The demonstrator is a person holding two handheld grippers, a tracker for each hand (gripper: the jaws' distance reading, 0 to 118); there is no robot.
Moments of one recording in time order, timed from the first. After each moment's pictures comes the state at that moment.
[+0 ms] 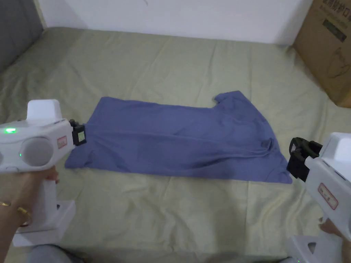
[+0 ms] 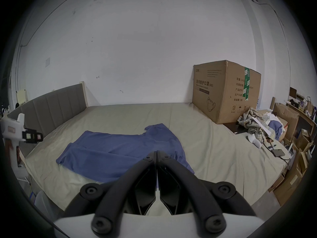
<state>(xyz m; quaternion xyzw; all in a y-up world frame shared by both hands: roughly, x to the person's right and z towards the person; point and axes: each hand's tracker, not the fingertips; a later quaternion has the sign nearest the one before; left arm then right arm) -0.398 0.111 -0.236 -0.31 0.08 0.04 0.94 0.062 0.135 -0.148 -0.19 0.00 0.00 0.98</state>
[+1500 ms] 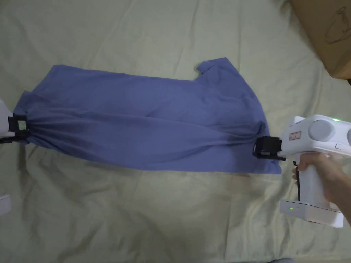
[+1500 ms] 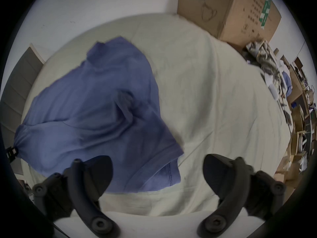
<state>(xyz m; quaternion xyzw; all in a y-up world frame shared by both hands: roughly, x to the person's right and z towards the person) -0.425 0.057 -0.329 -0.49 0.05 0.09 0.87 0.151 -0.002 -0.361 -0.58 -0.08 -0.05 0.81</state>
